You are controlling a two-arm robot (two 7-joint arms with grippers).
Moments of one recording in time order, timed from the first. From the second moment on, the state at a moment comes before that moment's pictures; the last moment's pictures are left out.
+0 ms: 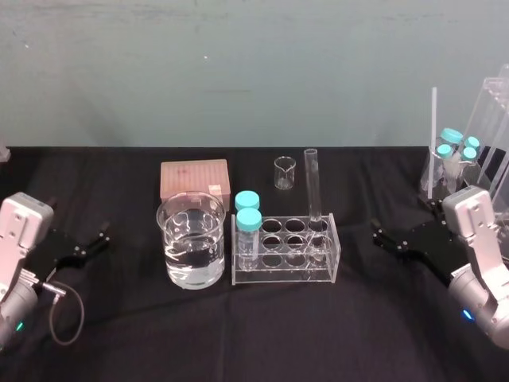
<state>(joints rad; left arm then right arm) -0.20 0.60 0.45 -1.41 -0.25 -0.12 0.03 0.19 0.59 -0.43 -1.41 0.28 -0.13 -0.01</state>
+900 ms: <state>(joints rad) -0.20 0.60 0.45 -1.41 -0.25 -0.12 0.03 0.24 0.48 -0.39 -1.42 0.47 -0.07 0.30</state>
